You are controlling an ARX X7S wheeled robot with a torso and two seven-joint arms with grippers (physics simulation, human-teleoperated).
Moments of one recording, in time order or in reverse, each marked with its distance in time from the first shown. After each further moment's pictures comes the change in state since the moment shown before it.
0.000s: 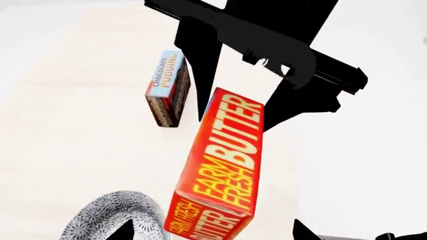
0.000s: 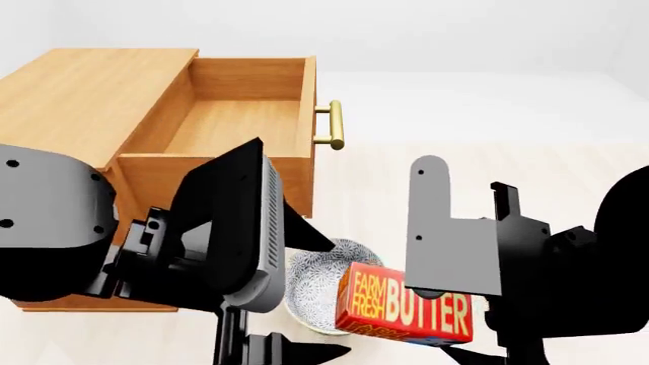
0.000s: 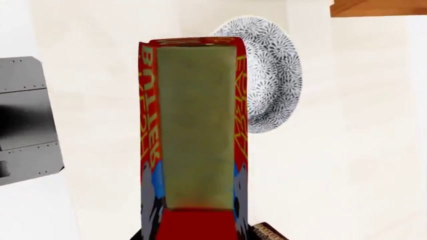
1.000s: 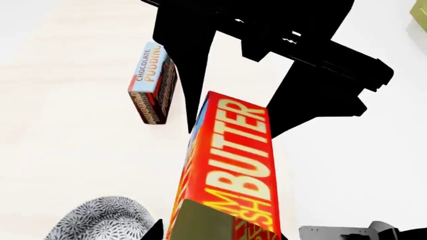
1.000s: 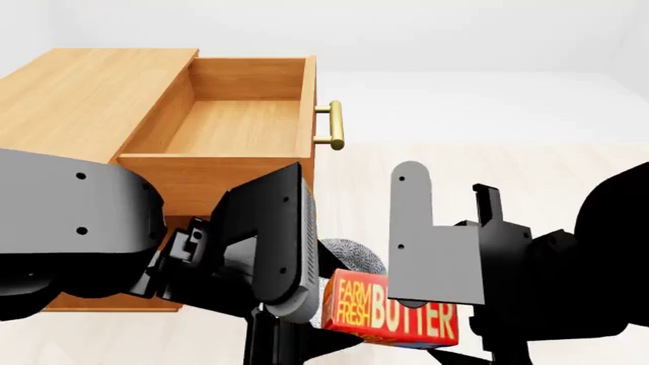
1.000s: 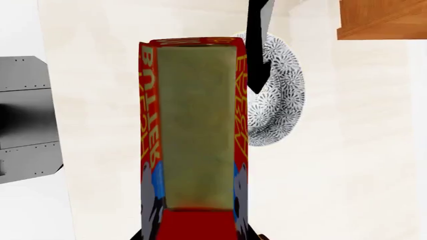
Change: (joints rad) left arm 0.056 0.083 0.056 -0.030 0.120 0.031 0.053; right arm -0.005 -0.035 -0.002 -0.010 0.008 -0.032 0.017
